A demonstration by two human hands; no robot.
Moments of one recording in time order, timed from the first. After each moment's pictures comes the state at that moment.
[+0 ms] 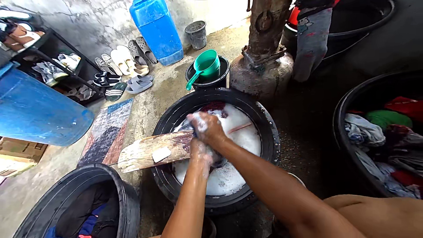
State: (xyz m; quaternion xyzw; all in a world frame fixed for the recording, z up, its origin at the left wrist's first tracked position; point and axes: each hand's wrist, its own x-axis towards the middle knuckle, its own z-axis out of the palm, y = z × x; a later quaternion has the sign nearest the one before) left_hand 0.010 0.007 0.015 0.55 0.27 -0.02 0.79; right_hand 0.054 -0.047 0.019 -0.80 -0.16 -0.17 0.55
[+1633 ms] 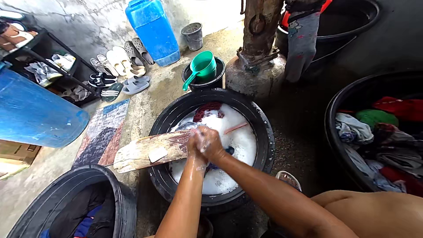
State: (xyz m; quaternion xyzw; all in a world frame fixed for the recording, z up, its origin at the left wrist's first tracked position) left_hand 0.010 0.016 -0.010 0.55 0.21 -0.04 0.81; right_hand 0.020 -0.044 -0.006 -0.77 -0.11 -0.21 0.59
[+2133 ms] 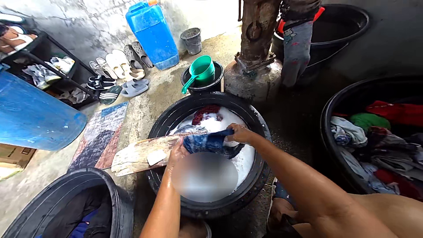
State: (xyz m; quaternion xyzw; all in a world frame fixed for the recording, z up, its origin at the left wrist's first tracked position) left_hand 0.012 0.084 -0.017 0.55 0.14 -0.10 0.82; right_hand 0.084 -0.168 -0.067 -0.84 -0.03 0.23 0.49
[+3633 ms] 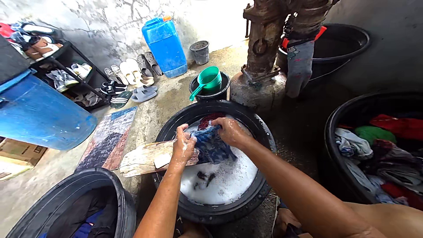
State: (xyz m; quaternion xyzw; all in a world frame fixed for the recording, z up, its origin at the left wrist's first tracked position) left_hand 0.032 0.075 0.051 0.88 0.07 -0.02 0.46; right_hand 0.061 -0.114 0.054 -0.87 -0.13 0.11 0.47
